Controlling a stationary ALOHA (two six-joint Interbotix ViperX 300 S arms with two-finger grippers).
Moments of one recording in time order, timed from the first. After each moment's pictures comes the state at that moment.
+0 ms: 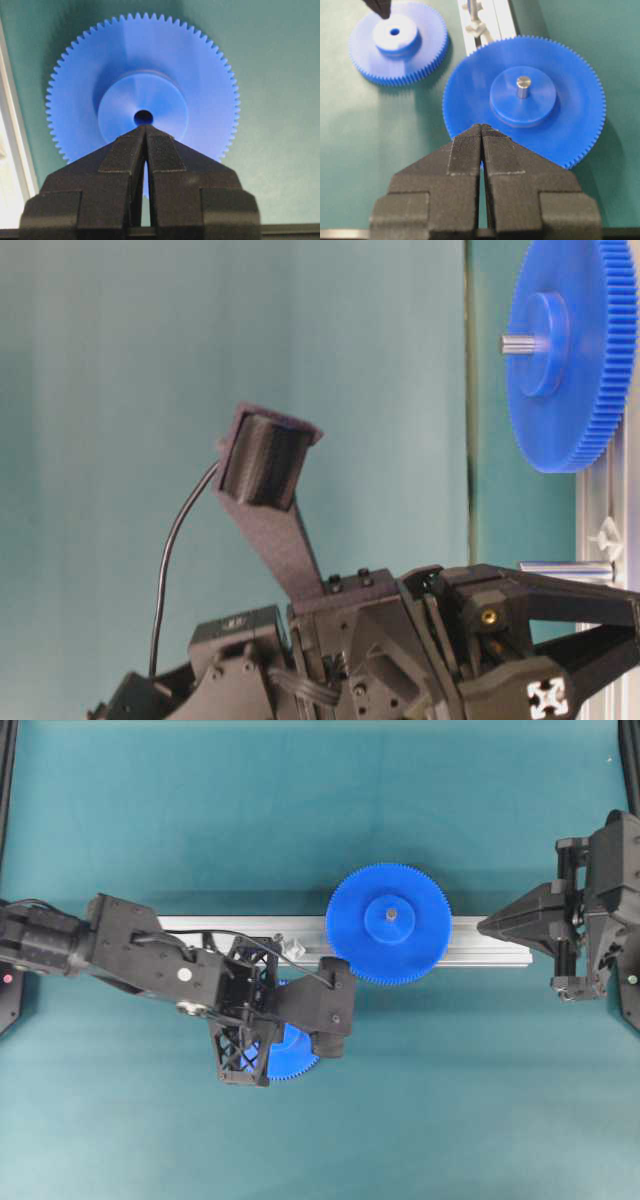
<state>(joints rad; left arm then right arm) -0.14 0.17 0.33 0.02 0.74 -0.05 -0.09 -0.75 1.13 0.03 0.12 0.10</state>
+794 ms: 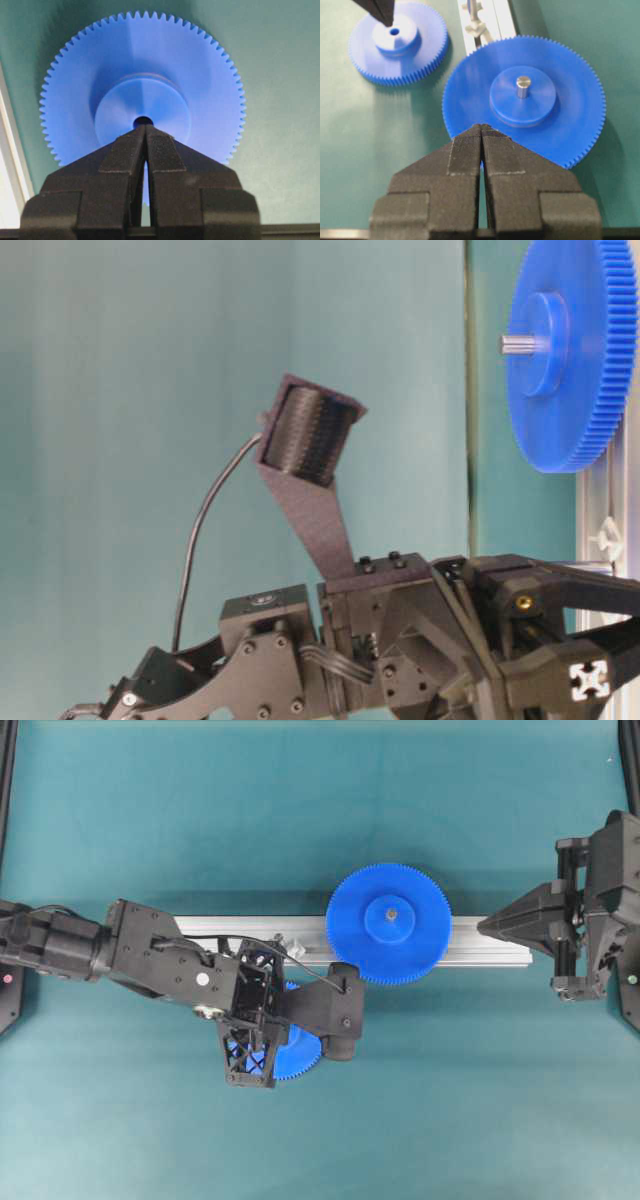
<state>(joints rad) -0.14 0.21 0.31 0.01 0.76 -0.05 -0.09 -0.75 1.14 0.03 0.12 0.10</state>
